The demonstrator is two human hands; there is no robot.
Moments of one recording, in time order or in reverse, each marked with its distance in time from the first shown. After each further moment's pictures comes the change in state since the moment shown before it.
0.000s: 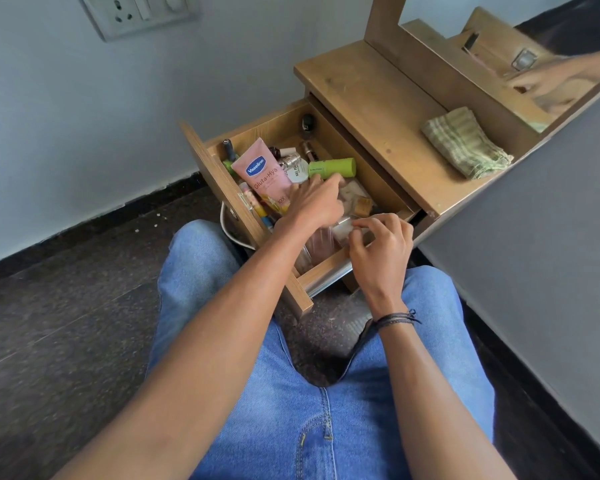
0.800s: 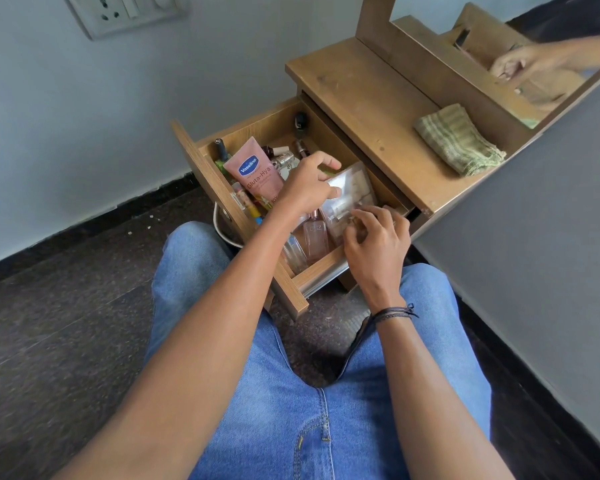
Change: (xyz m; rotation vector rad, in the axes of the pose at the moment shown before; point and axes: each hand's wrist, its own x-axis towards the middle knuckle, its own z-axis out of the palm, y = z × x) left_hand 0.003 -0.006 -0.019 -0.611 0.082 -0.039; right_hand 0.007 0.009 0.005 -0.115 -0.056 -0.002
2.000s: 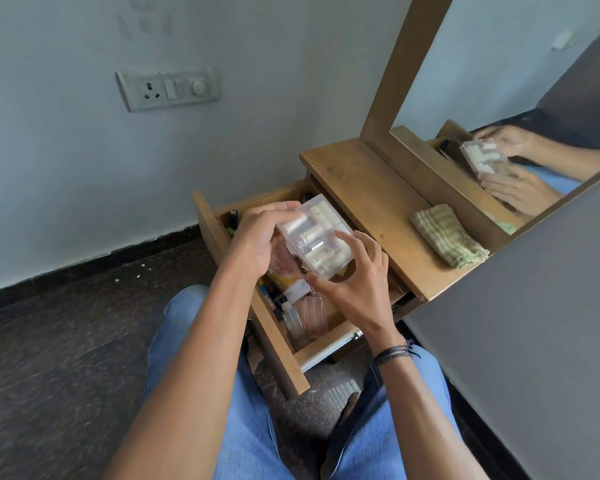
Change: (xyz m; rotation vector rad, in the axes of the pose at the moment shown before) left_hand -0.010 0.002 -0.079 -0.848 0.173 -0.116; right_hand 0.052 -0.059 -0.025 0.237 -0.240 -0.187
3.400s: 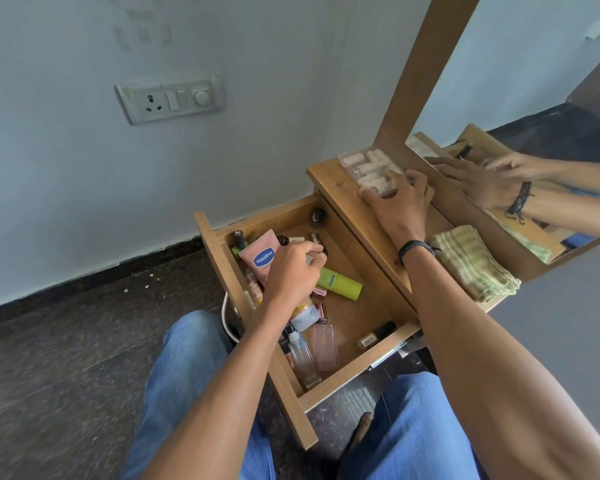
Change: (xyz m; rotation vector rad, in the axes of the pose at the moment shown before) left_hand 0.034 -0.048 0.027 0.927 0.065 0.338; right_hand 0.197 0.050 -0.021 -0.142 0.163 0.191
